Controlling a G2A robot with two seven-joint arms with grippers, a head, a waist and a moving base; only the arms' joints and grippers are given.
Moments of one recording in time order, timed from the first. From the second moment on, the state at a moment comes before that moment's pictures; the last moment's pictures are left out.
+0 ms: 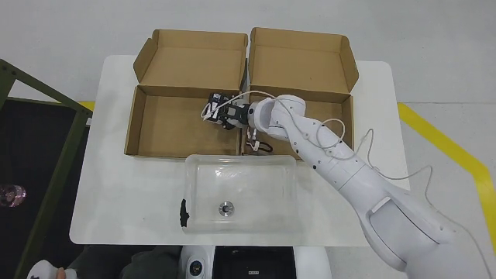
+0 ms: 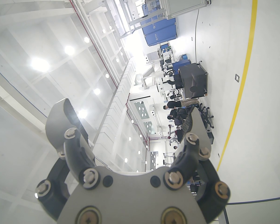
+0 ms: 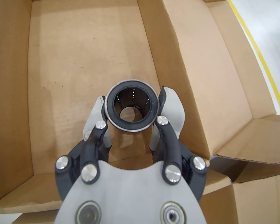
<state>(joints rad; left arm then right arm) -0.19 -0.18 -0.57 -1.44 2.04 -0.23 0.13 -0.51 -1.50 0.58 -0.96 -1.30 -0.56 0.21</state>
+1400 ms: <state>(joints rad) -0.19 -0.18 -0.57 -1.44 2.04 -0.23 0.13 -0.96 -1.34 0.86 -1.74 -1.37 -0.86 0.34</state>
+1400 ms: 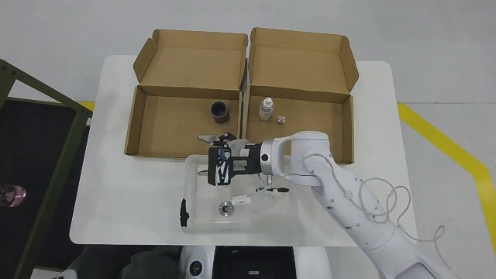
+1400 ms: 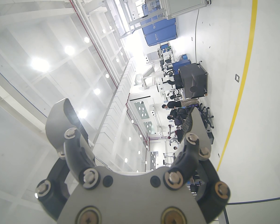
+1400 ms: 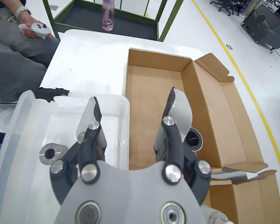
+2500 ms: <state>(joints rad) -0.19 -0.18 -0.57 -1.44 2.04 -0.23 0.13 -1.17 -1.26 0.89 -1.82 -1.57 -0.97 0.26</state>
